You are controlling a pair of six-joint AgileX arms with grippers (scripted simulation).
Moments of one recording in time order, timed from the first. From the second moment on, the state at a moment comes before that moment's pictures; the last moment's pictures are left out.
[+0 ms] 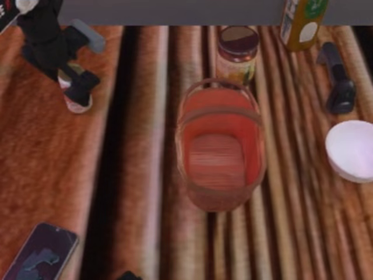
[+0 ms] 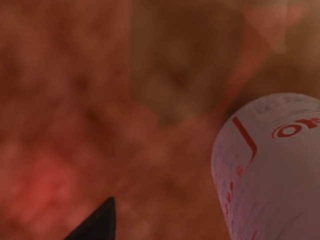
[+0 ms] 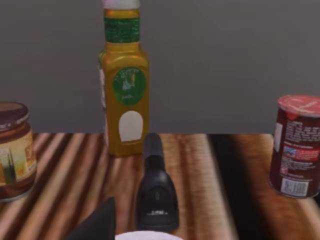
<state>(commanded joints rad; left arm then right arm) -0.10 2.60 2.36 -1.25 0.07 0.72 0.00 0.00 0.00 0.00 0.00 0.00</state>
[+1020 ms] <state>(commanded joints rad) -0.10 2.60 2.36 -1.25 0.07 0.72 0.00 0.00 0.00 0.00 0.00 0.00</state>
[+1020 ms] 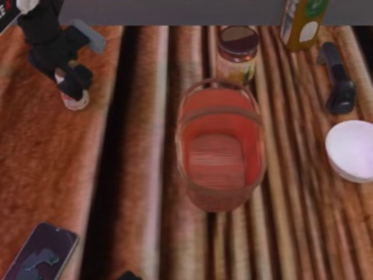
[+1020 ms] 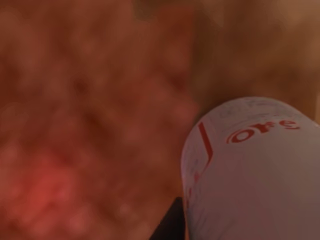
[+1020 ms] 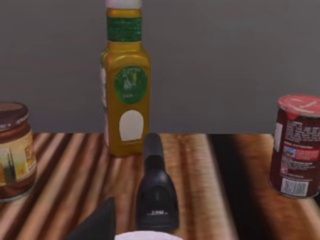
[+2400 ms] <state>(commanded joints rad) -0.22 2.34 1.80 -0.15 0.73 0.35 0.00 0.00 0.00 0.00 0.00 0.00</state>
